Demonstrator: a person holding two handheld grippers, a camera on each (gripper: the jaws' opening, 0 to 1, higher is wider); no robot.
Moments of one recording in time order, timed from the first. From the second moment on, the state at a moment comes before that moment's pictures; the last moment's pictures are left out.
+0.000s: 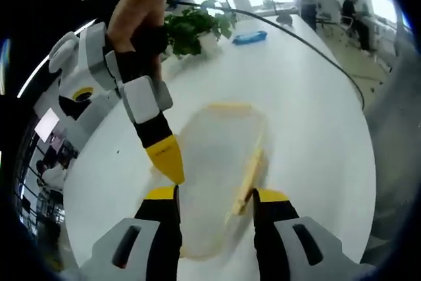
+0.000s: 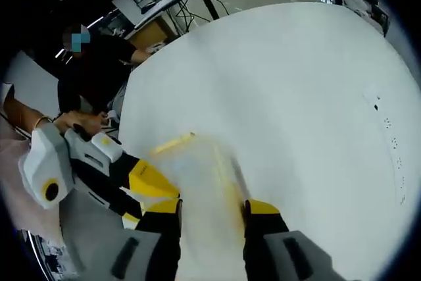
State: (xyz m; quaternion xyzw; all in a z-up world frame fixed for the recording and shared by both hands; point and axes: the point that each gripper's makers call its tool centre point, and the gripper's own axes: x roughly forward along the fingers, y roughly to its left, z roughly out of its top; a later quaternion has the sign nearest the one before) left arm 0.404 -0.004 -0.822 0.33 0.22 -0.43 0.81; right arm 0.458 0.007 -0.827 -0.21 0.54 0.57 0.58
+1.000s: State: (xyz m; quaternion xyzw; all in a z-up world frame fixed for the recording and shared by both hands) left arm 0.402 -0.004 -0.819 0.32 0.23 -0.46 0.79; right arm 0.459 0.003 -0.814 -0.24 0.42 0.46 0.74
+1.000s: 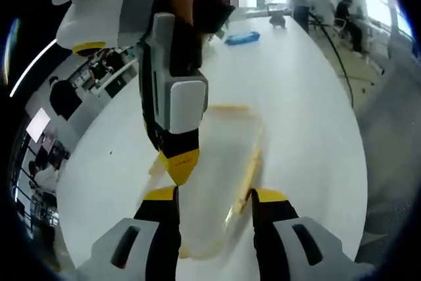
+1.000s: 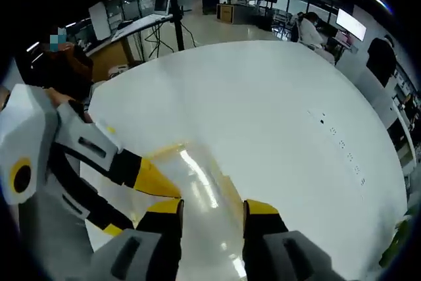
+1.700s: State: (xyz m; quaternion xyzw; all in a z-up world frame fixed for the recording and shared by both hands) left arm 0.401 0.010 -0.785 0.16 0.24 -0.47 0.83; right arm 0.445 -0.020 -0.792 -0.09 0.37 0.37 0.85
